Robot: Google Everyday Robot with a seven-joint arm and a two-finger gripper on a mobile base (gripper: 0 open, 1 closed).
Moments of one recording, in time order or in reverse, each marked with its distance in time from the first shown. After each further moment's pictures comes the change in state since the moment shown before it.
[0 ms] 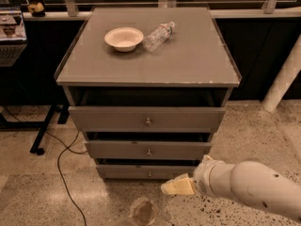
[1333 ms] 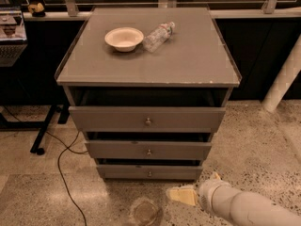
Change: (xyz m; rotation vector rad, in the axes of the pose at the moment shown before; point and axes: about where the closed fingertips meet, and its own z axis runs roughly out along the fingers) arm 0.052 -0.021 0.028 0.105 -0.084 0.184
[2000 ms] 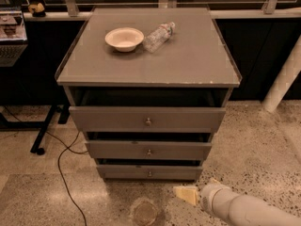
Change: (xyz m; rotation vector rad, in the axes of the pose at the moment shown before) arm 0.027 -0.026 0.026 0.046 0.003 0.103
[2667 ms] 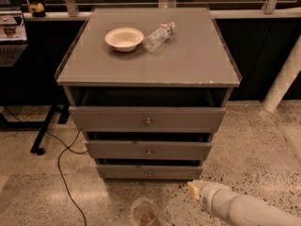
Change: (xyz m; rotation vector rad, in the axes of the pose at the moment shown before) arm 0.000 0.000 0.000 0.000 0.000 0.000
